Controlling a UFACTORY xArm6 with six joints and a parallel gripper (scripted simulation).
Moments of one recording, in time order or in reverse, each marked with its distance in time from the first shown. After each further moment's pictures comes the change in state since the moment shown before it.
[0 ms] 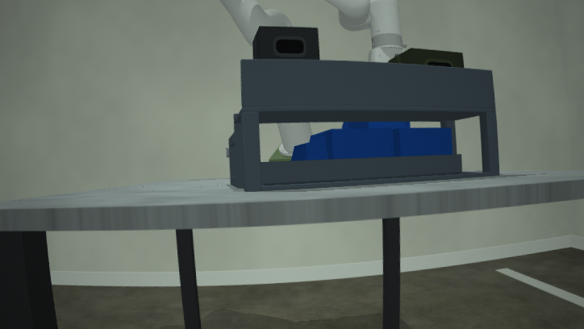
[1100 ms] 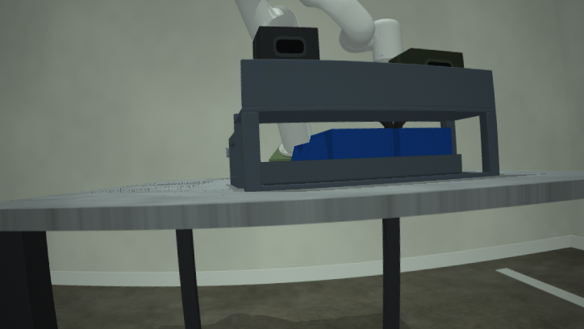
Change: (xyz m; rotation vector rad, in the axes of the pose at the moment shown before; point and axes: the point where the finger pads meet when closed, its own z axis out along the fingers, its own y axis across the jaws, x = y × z) arm -0.002 0.000 0.061 0.000 -0.004 -0.001
